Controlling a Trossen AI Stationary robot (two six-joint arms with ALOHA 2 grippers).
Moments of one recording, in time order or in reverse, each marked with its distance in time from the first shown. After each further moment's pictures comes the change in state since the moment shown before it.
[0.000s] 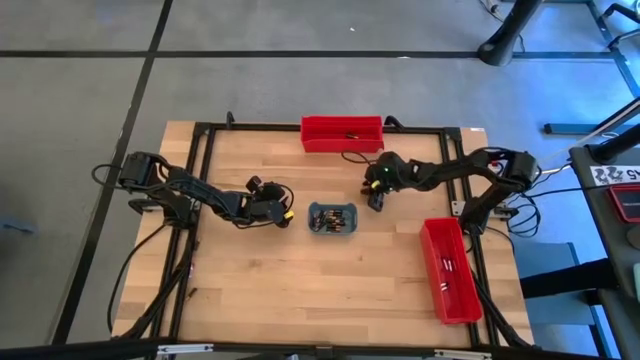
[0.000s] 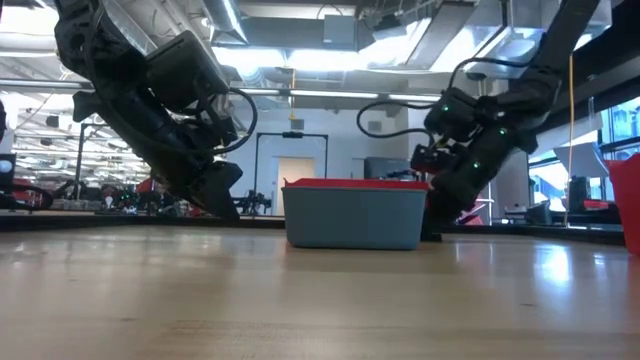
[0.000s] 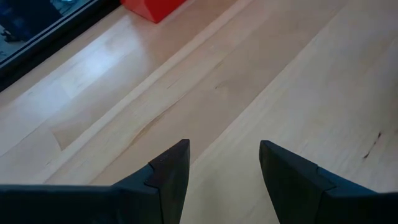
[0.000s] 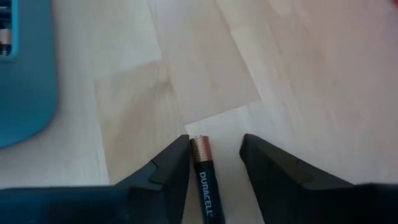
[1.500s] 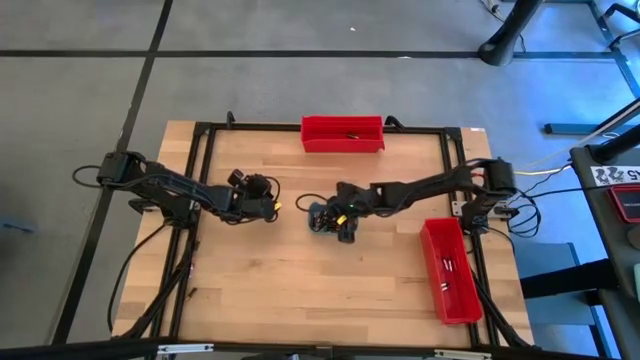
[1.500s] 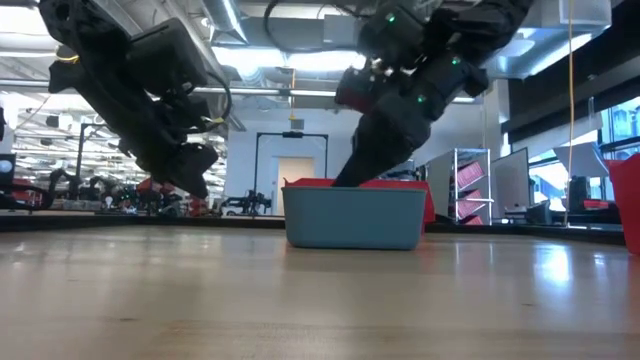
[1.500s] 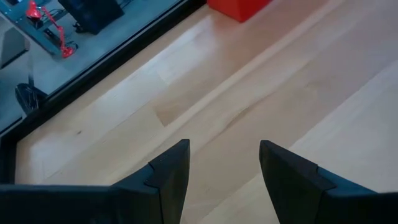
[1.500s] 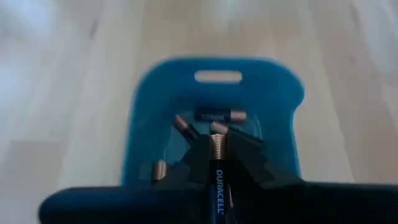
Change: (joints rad) left arm -0.001 -0.192 -0.001 -0.366 -0.159 -0.156; right arm 0.448 0.103 0.455 -0.203 0.125 0.057
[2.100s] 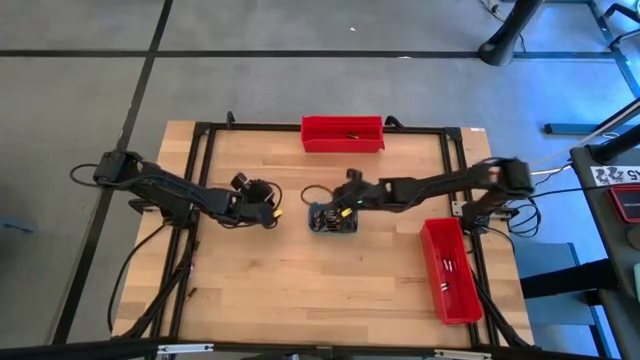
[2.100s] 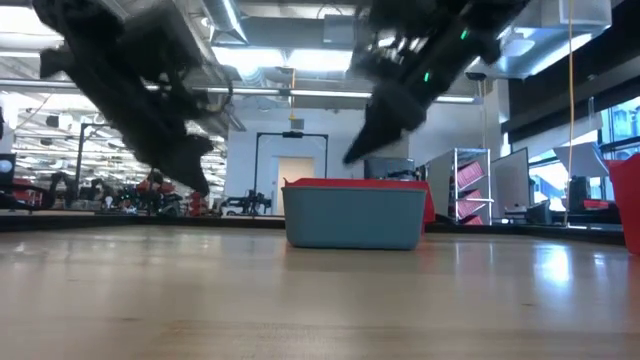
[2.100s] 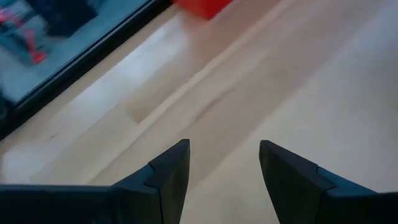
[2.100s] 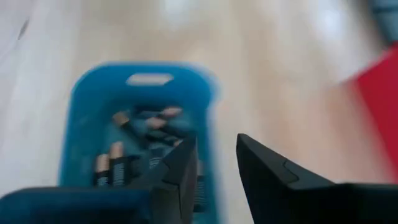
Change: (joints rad) left arm -0.055 -0.017 0.014 -0.016 0.057 0.014; right arm 0.002 -0.084 0.026 -0.129 0.226 -0.033
